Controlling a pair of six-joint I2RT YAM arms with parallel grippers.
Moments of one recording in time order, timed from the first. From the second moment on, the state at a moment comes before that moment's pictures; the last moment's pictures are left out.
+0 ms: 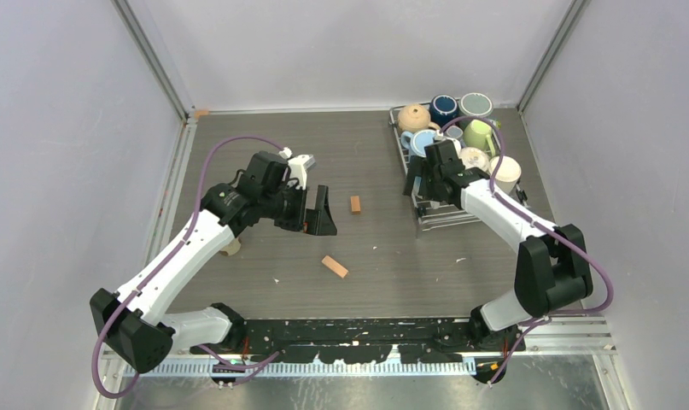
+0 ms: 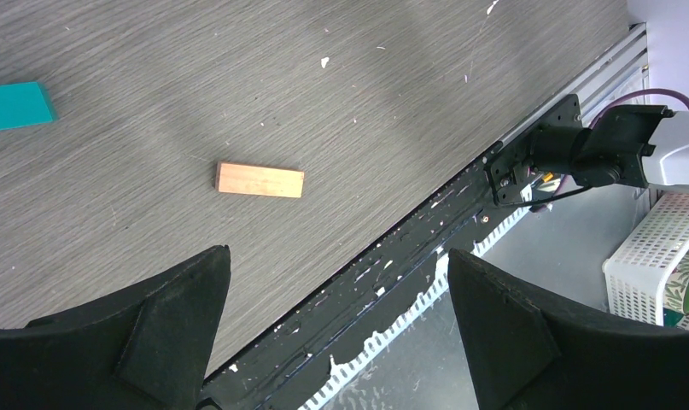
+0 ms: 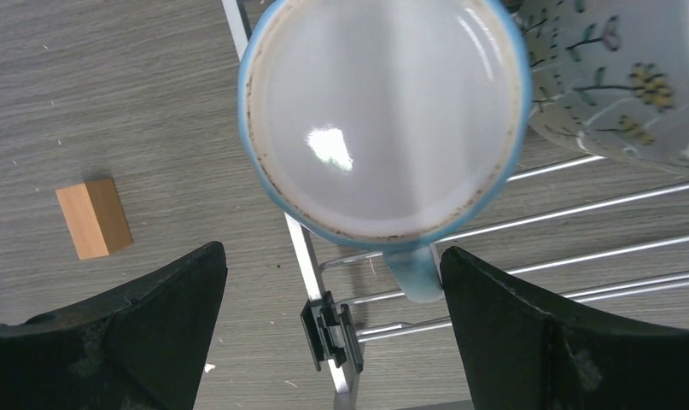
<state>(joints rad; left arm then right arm) -0.59 1.18 1.18 -0.82 0.37 -0.39 0.33 1.49 1.05 -0.44 0.18 0.46</state>
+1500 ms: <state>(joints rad) -0.59 1.20 1.18 -0.82 0.37 -0.39 0.35 1.56 1.05 -0.42 0.35 0.37</state>
